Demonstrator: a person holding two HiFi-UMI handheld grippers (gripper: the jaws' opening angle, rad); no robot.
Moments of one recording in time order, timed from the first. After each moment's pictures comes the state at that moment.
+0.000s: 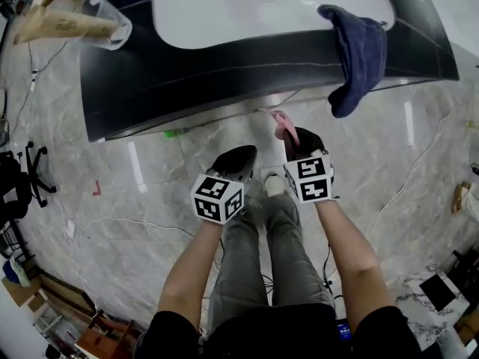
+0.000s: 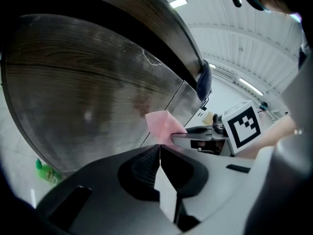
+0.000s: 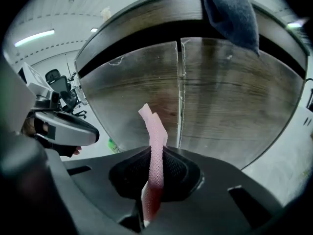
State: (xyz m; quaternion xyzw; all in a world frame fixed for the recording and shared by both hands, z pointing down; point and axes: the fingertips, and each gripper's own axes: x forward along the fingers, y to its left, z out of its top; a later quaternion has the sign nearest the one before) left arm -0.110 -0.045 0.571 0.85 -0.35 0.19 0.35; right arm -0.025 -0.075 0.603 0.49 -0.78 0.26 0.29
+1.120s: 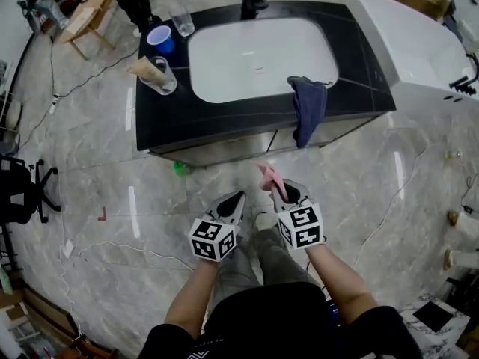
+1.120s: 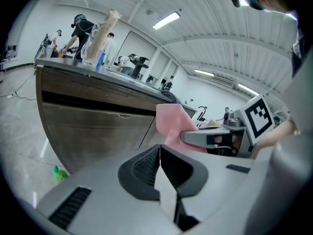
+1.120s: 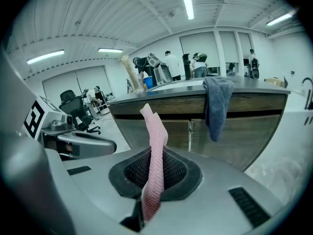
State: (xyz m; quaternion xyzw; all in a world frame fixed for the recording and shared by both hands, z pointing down) left arm -0.118 0.013 0.419 0.85 -0.39 0.14 0.32; right arm -0.036 -0.008 0.419 0.47 -0.82 0.25 0.22
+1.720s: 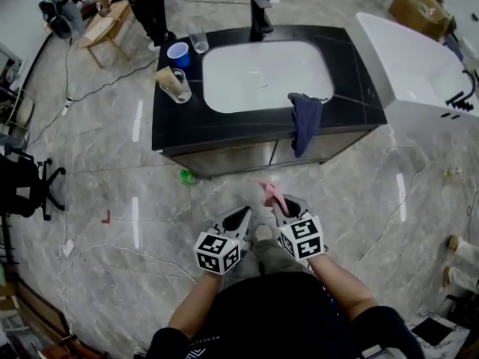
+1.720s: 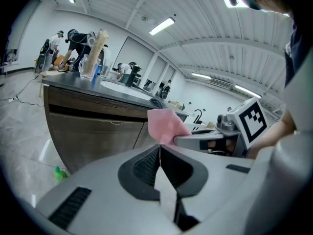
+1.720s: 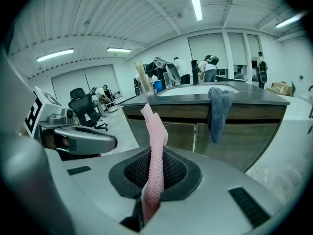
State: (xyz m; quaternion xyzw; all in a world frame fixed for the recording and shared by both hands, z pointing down) left arm -0.103 0.057 0.368 0.86 -0.39 0.13 0.30; right arm -0.036 0.033 0.382 0.44 -0.84 0.24 0.23
